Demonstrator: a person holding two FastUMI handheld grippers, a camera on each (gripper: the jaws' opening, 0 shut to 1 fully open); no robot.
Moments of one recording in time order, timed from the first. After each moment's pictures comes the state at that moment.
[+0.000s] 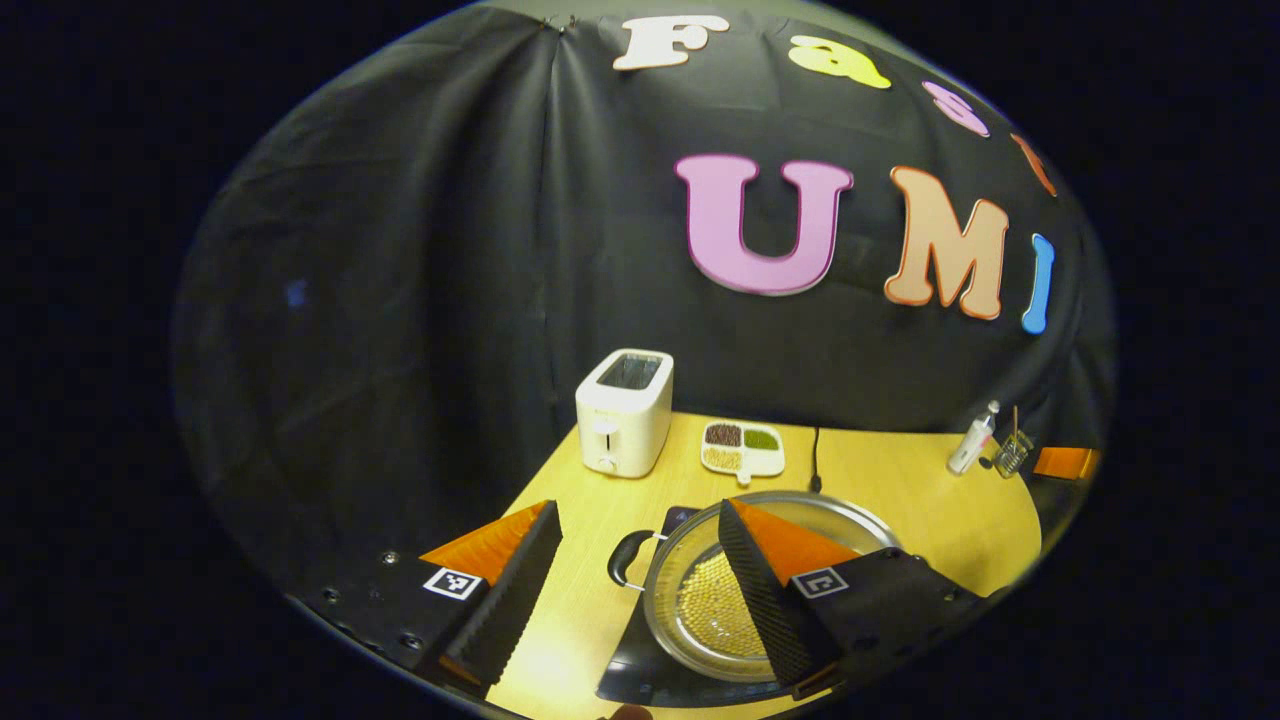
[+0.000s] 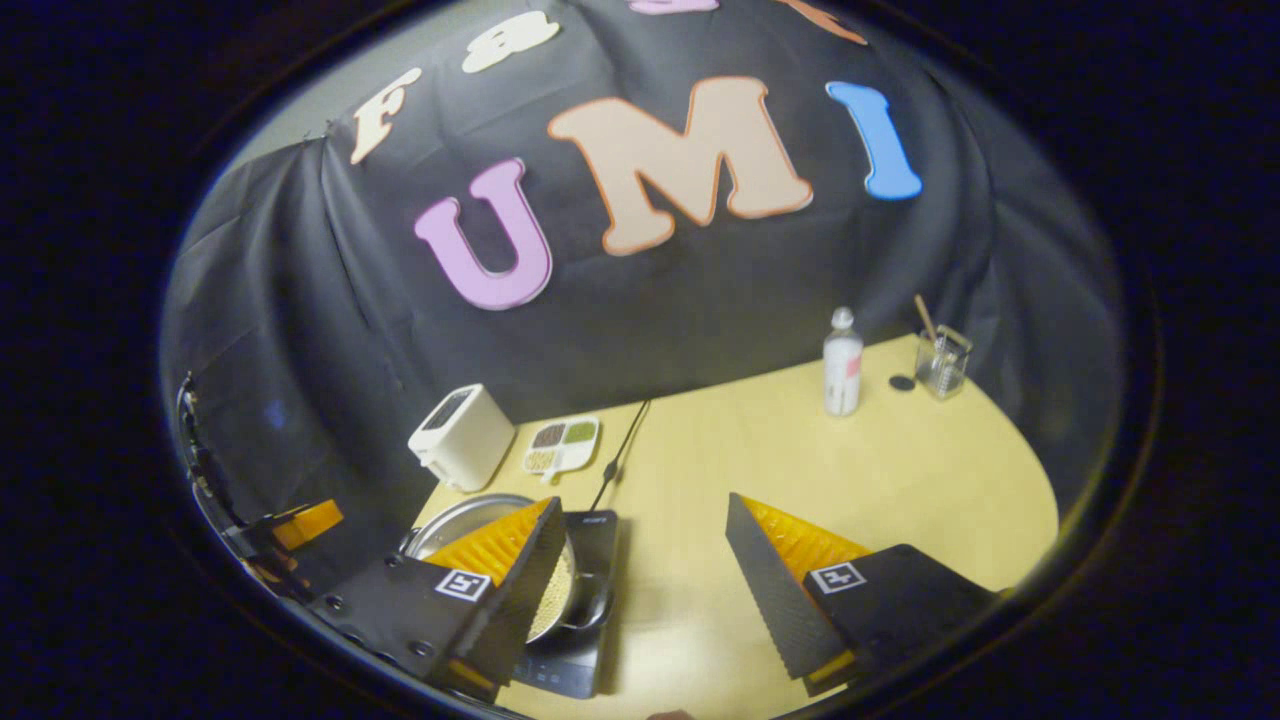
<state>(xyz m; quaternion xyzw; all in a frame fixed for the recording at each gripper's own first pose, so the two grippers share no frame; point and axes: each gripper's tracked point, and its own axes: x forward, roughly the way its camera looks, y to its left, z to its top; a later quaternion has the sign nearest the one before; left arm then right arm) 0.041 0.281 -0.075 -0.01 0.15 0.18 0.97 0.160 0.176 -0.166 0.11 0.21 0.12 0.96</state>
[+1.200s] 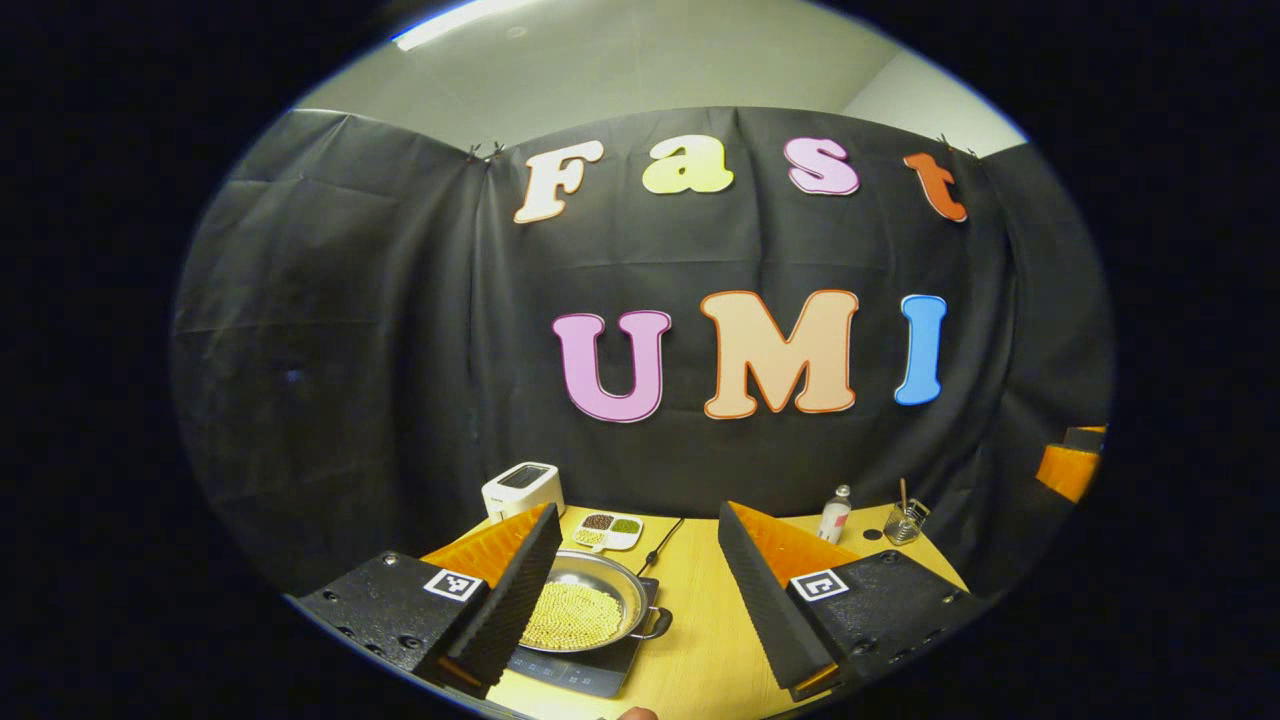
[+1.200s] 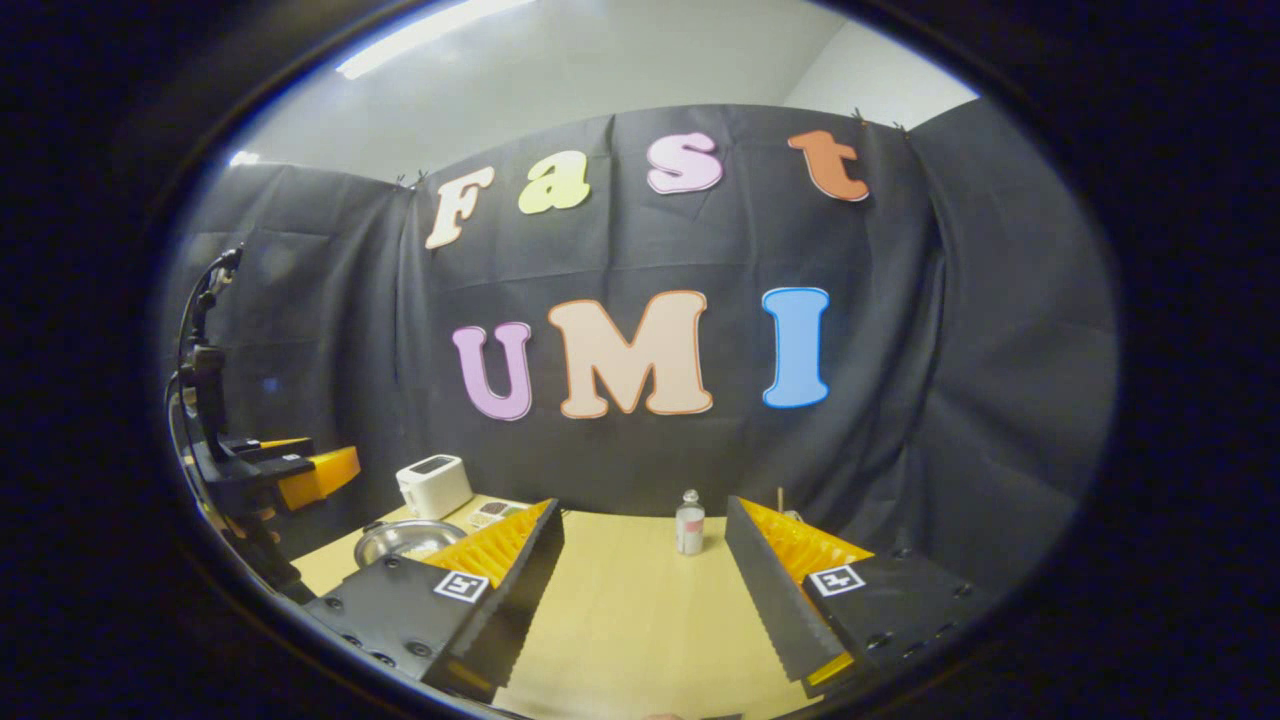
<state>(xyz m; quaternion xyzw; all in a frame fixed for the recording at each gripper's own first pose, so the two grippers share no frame) -0.019 -0.029 0.030 0.05 0.01 0.14 0.99 0.025 -0.059 0.001 0.01 0.02 0.12 0.99</state>
